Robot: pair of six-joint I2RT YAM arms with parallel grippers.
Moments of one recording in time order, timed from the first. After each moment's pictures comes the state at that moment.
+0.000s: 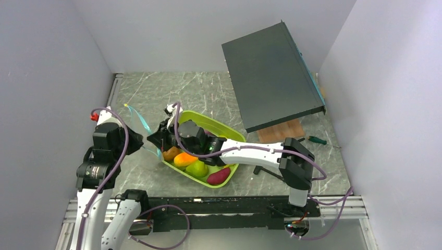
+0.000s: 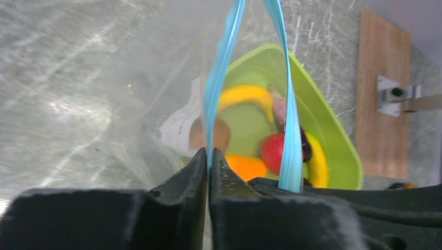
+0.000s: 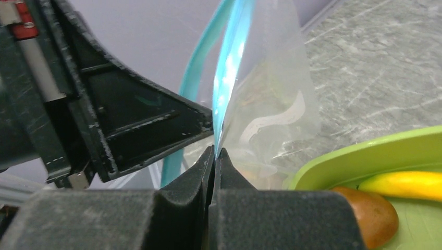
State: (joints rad) left arm -0.08 0.62 0.97 -0.90 -0.08 -0.61; right arm 1.22 1.83 1.39 0.37 0.07 0.55
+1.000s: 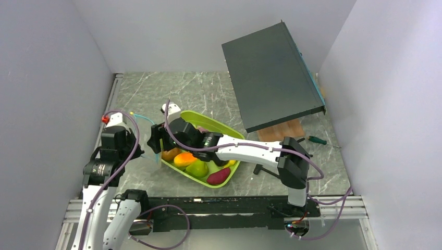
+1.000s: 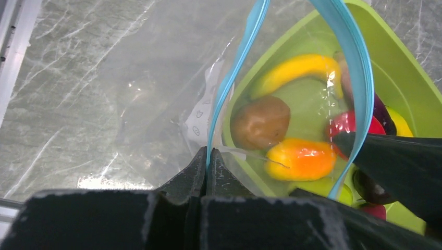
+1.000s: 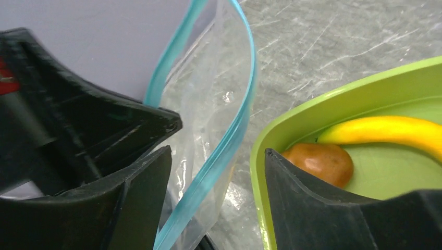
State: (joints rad) left arm -0.08 0.61 0.88 -0.96 -0.15 -0.41; right arm 1.22 1.88 1.53 0.02 0.20 0.61
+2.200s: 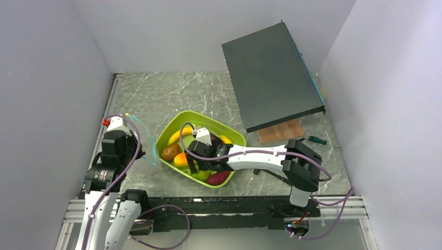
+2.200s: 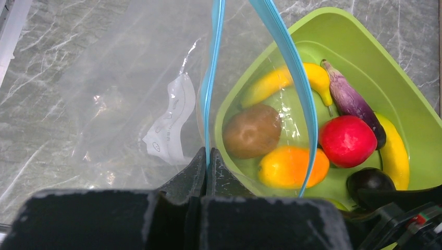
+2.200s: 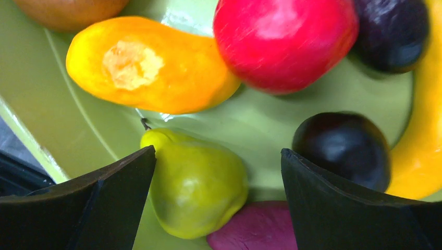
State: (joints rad) left arm -0.08 0.54 0.79 -0.86 -0.13 -0.41; right arm 1.22 1.75 1.19 -0.42 0.38 0.74
